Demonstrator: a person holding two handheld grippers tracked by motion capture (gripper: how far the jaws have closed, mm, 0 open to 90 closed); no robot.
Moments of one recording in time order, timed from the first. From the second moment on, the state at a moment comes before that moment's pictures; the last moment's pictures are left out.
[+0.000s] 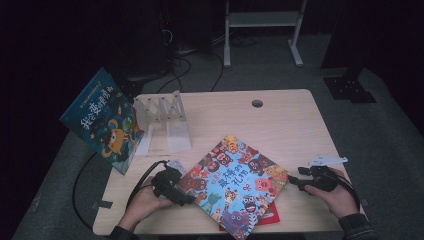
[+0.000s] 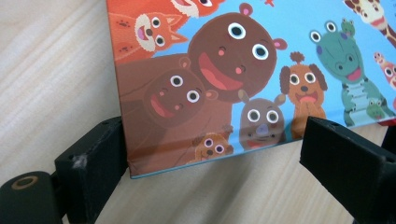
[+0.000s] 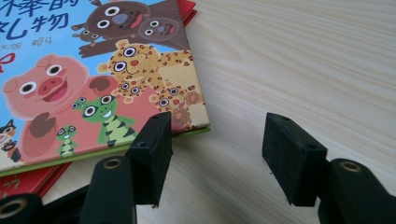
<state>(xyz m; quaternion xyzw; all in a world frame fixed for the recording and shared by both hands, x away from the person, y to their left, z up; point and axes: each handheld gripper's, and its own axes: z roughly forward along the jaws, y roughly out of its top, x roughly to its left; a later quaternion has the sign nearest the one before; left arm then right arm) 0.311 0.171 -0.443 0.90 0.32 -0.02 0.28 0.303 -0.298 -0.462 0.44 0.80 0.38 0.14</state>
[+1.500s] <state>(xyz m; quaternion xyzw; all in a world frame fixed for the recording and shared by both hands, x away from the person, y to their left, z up) 0.285 0.154 -0.446 0.91 0.27 -0.09 0.28 0.367 -0.285 -0.467 0.46 0.79 0.37 0.17</state>
